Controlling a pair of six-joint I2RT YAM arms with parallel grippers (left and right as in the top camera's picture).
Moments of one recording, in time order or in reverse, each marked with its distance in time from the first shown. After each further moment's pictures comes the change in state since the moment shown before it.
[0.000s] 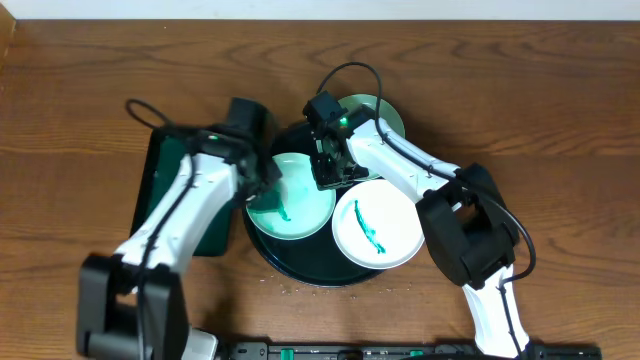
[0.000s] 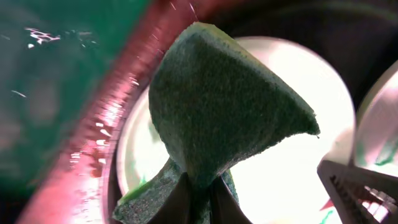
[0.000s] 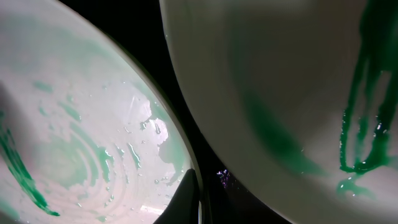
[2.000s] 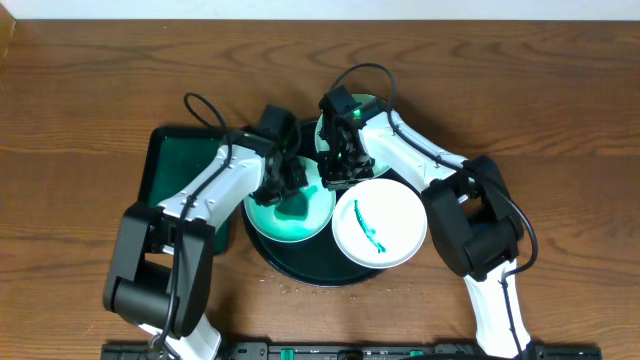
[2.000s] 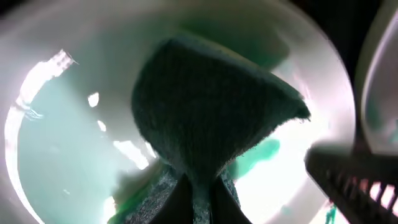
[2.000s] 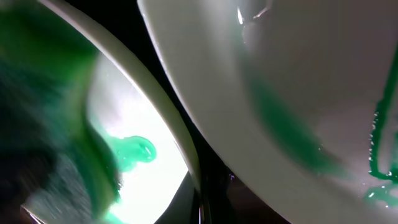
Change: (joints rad) left arm -0.046 0.166 0.005 0.129 0.130 0.167; right arm -0.065 0.022 -0.001 -0.025 -0.195 -0.039
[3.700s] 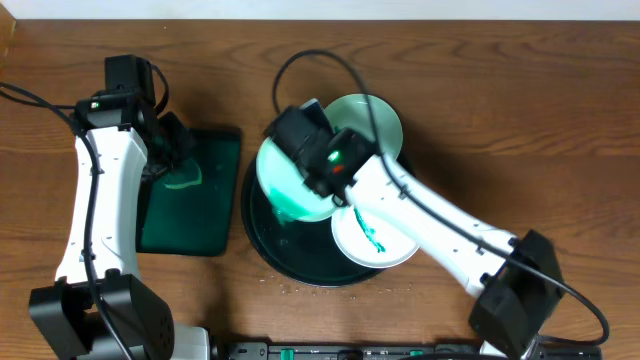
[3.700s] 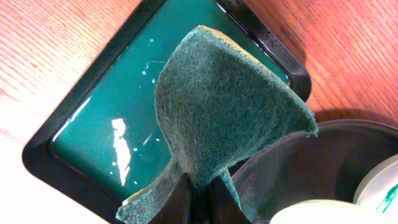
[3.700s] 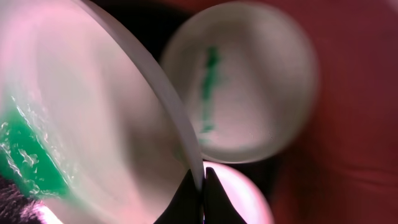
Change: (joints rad) left arm 0.464 -0.185 0.314 -0.415 -0.171 0.142; right arm 0.294 -0.350 -0.003 -0.058 0.846 -0.116
